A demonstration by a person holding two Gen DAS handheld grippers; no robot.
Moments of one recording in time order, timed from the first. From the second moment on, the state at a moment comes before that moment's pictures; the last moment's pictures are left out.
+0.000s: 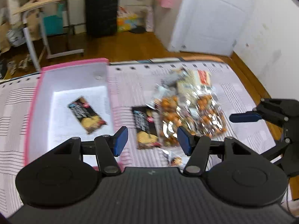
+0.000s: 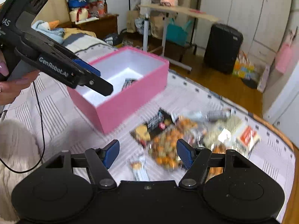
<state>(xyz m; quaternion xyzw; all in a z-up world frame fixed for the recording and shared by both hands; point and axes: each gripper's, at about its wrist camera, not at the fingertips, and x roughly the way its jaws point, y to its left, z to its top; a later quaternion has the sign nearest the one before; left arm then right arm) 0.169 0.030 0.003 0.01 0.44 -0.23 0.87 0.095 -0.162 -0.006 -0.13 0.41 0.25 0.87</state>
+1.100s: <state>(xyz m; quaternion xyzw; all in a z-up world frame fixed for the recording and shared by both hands) 0.258 -0.053 -0.169 0.05 0.48 -0.10 0.87 0.109 -0.152 -0.153 -0.19 0.48 0.32 0.80</state>
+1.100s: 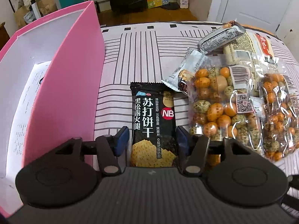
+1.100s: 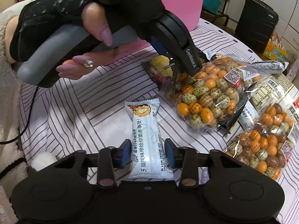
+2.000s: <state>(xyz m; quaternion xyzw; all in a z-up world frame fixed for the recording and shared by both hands) 0.222 -0.039 -0.147 0.03 0.50 -0.13 0.86 0.092 -0.171 -0.135 -0.09 0.50 0.21 0.83</state>
